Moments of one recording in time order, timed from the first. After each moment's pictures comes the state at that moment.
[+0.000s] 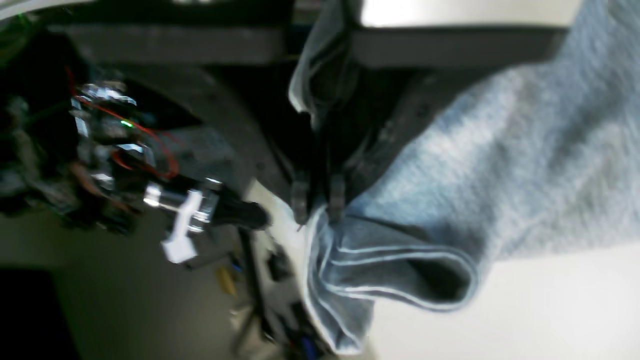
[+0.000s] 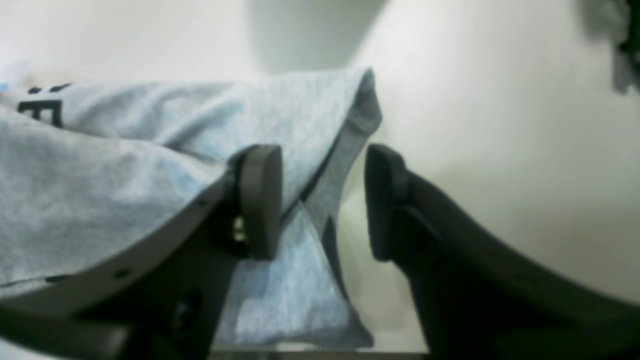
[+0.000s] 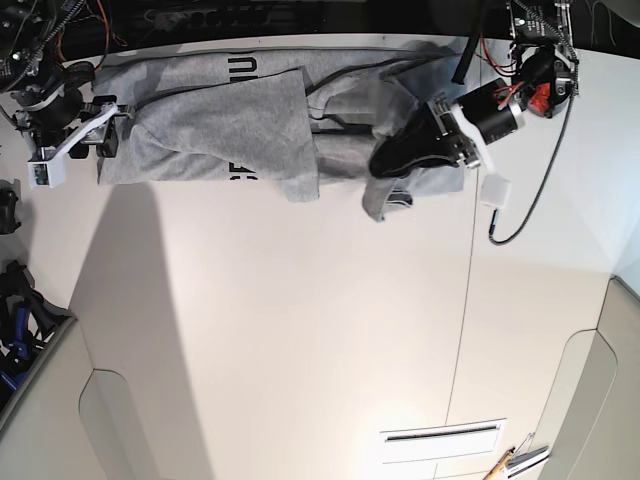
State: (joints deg) left arm 17.9 -7.8 -13.6 96.3 -79.3 -34.8 65.5; right arm -21.6 6.4 30.6 114.2 23.6 24.1 -62.7
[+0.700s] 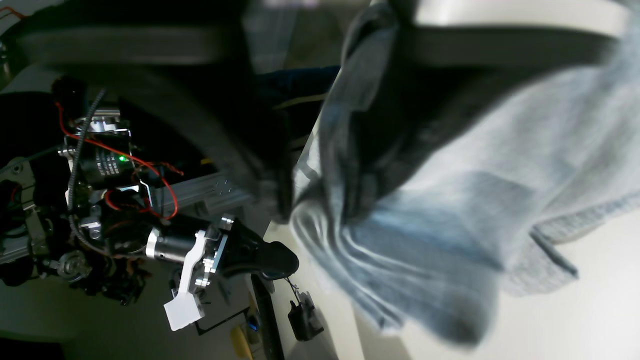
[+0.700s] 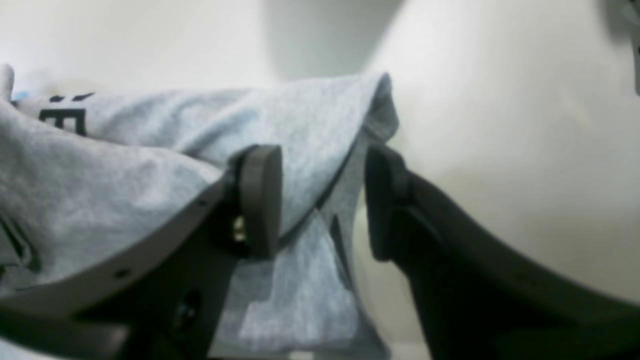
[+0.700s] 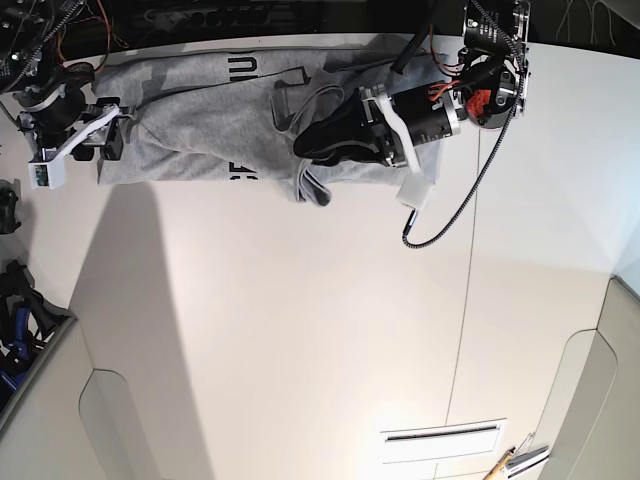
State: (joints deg) left arm 15.7 -6.4 -1.3 96.3 -70.5 -34.8 61.1; right arm -21.5 6.4 30.6 114.1 26.9 24.1 -62.3
